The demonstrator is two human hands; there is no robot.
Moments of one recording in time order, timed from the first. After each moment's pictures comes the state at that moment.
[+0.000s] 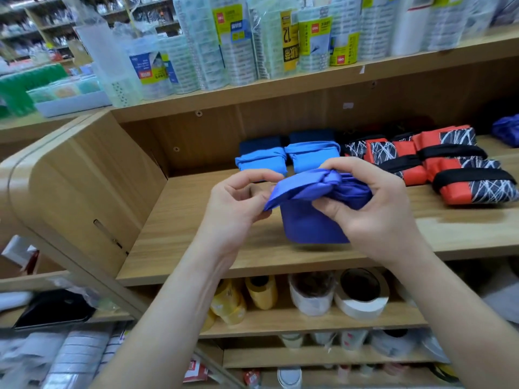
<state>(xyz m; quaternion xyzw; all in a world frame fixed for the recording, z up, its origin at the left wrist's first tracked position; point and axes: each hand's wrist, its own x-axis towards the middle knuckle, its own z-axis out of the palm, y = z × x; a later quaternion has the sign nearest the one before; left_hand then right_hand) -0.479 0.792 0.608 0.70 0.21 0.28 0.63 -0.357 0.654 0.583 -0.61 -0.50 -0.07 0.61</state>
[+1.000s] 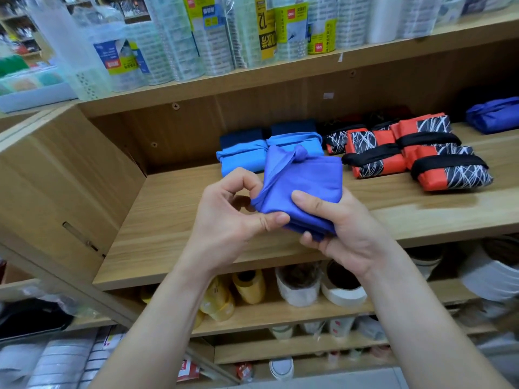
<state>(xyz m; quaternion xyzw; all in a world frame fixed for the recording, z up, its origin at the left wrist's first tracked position) -0.480 0.792 0.589 0.77 0.02 0.31 0.56 -0.376 0.658 0.572 -0.44 -0.21 0.42 0.77</state>
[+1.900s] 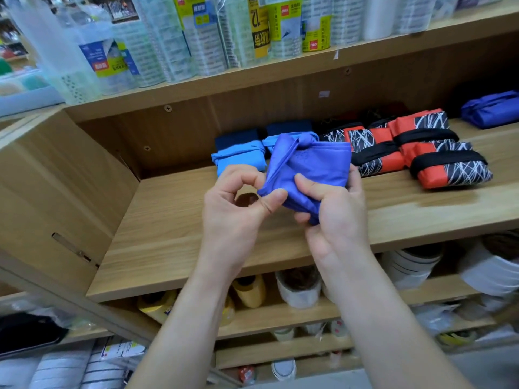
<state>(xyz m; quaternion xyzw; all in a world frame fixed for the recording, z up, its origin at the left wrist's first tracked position) -0.458 0.790 0.571 0.71 0.05 0.40 0.57 -0.386 0.693 0.582 -0.41 0.00 0.20 0.89</state>
